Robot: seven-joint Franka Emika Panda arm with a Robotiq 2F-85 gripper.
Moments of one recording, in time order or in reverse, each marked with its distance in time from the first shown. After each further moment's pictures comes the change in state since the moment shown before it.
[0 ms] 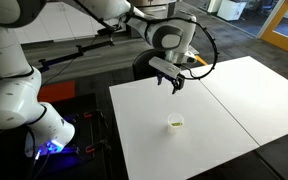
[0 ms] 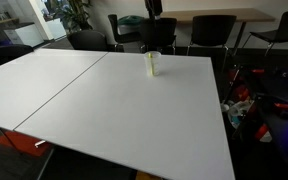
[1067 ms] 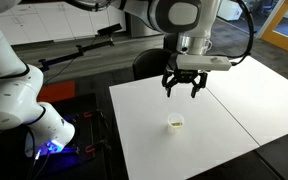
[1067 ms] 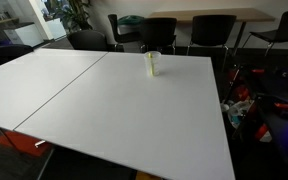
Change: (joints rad) arm -0.087 -0.138 -0.094 0.078 -0.179 -0.179 -0.940
